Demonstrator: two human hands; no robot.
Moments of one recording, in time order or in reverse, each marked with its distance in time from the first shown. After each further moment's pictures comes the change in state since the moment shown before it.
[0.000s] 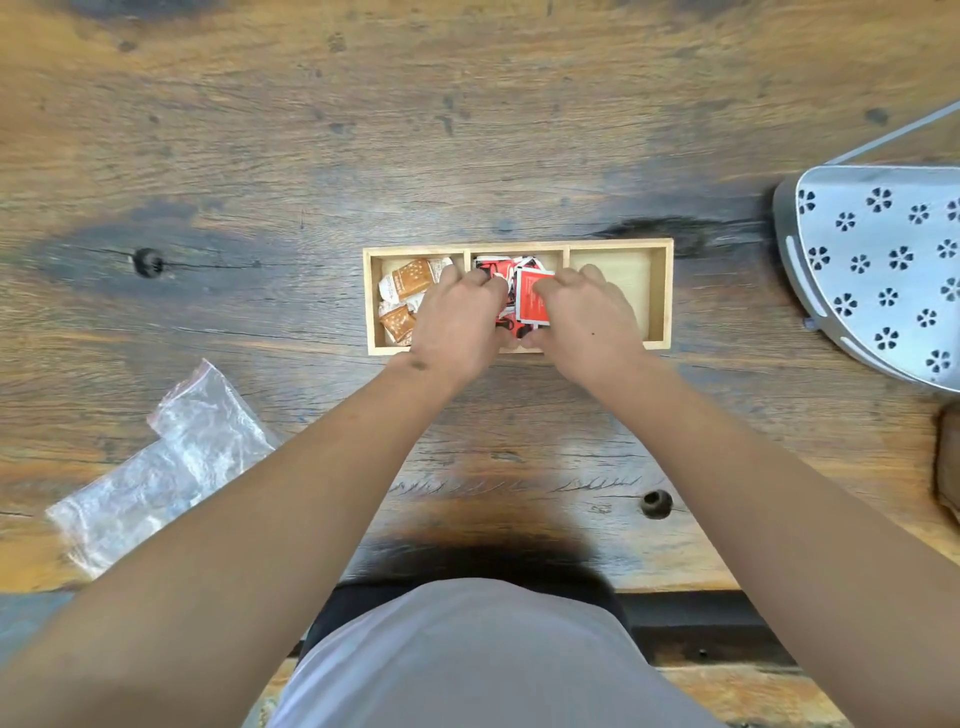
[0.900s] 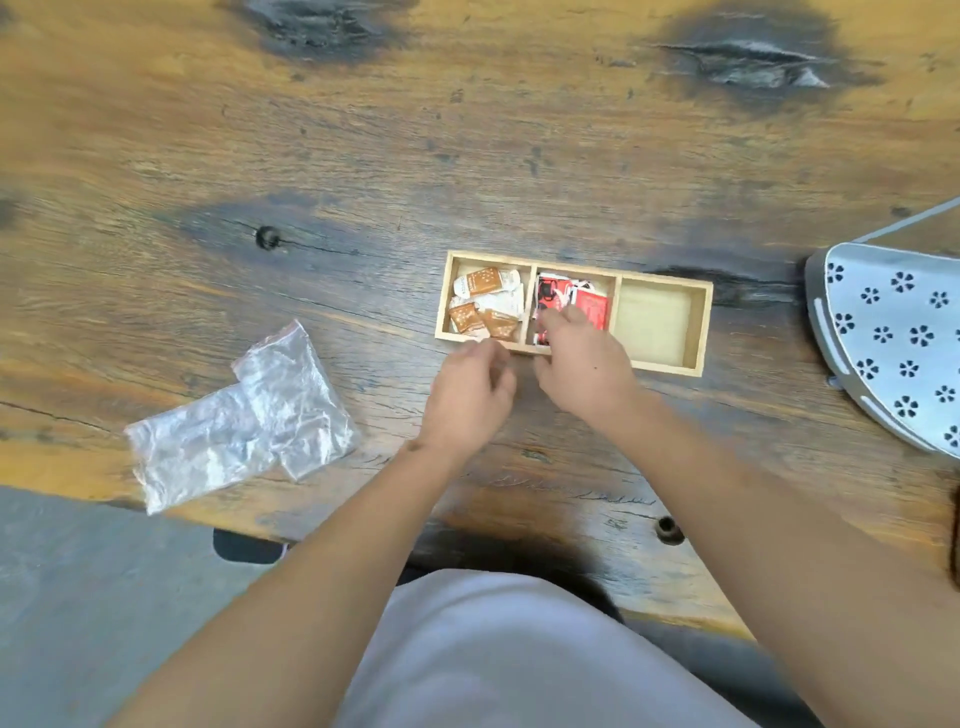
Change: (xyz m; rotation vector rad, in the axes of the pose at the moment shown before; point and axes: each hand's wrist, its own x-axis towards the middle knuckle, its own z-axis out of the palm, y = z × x) left_hand -0.112 -0.009 0.016 -0.512 0.251 -0.259; right_hand -0.041 -0.051 0.001 0.116 0.037 -0.123
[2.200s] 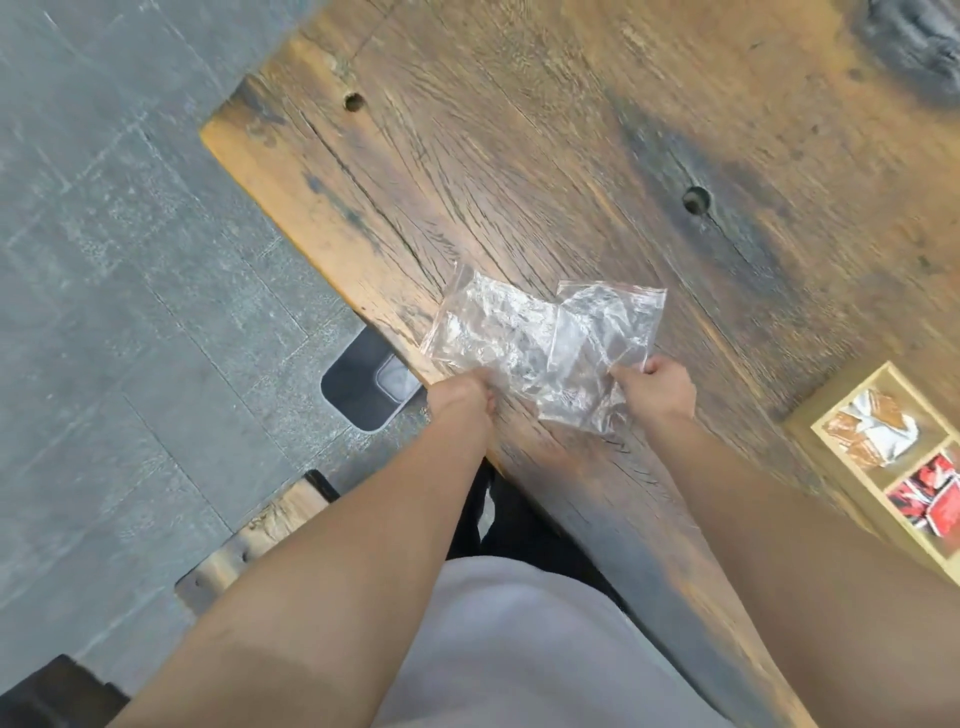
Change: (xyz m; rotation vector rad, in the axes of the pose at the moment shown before) left_hand -0.112 -0.351 -0.136 -1.561 0.572 -1.462; right_hand 0.053 -0.303 0.183 0.231 -0.171 0.384
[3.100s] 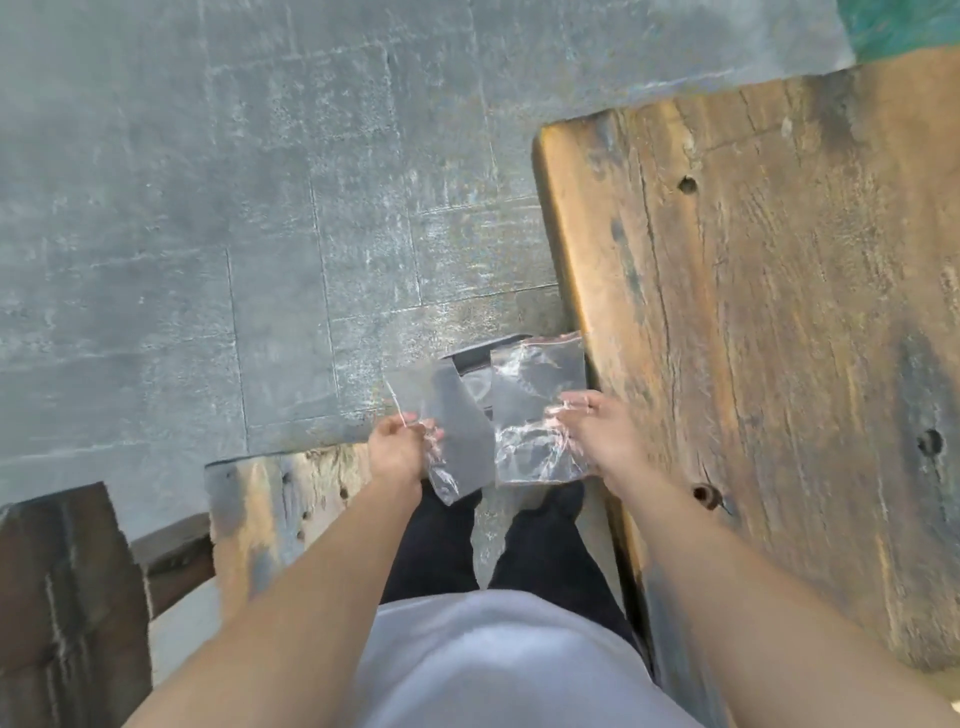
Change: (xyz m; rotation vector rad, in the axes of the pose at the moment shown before) left_hand 0.090 0.028 -0.288 -0.520 0.161 0.079; right_hand -0.152 -0.139 0.220 -0.170 -0.532 -0.314
